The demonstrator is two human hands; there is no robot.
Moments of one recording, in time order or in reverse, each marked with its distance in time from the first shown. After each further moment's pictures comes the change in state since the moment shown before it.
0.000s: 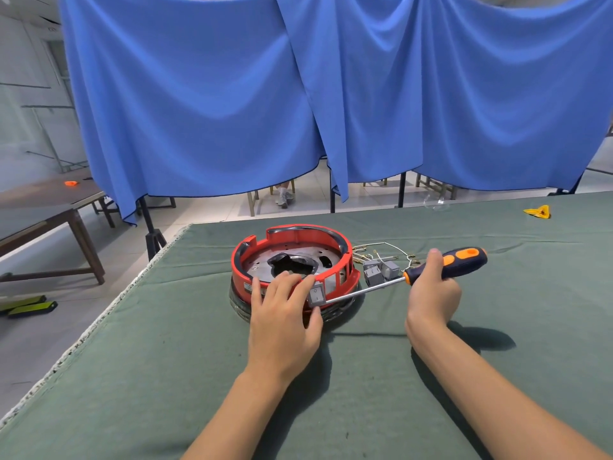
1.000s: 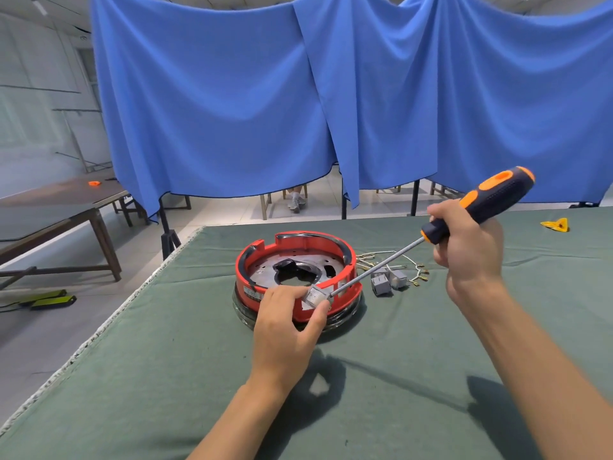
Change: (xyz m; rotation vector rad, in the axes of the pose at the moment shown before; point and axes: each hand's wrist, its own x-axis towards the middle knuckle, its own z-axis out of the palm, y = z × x) left_hand -0.004 0.004 -0.004 -0.377 0.236 -0.108; right_hand -0.009 -0.097 -0.014 0.286 -0.558 -0.274
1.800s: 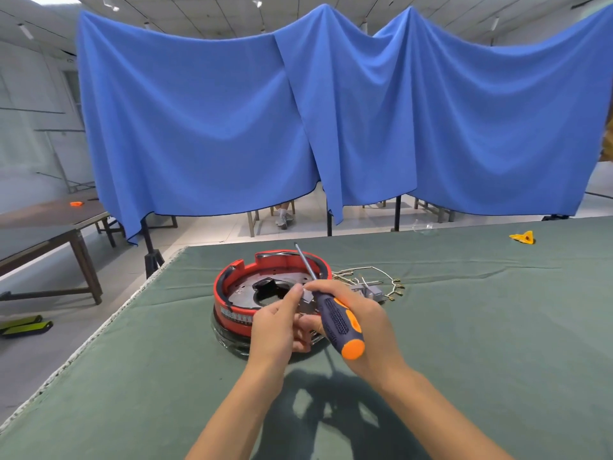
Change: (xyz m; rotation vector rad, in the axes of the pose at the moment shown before) left_hand 0.030 0.046 0.015 -0.660 -0.135 -0.855; right_hand -0.067 0.056 -0.002 -0.527 -0.620 -0.354
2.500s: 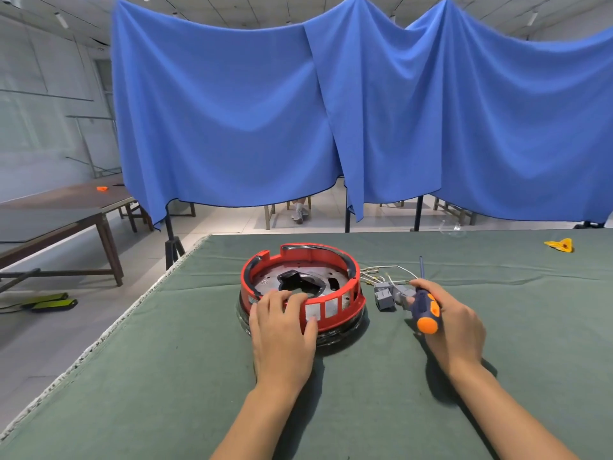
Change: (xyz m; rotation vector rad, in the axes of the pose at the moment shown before) left_hand 0.012 -0.039 -0.039 1.087 0.259 0.616; right_hand -0.003 0.087 -0.039 -0.592 0.358 0.266
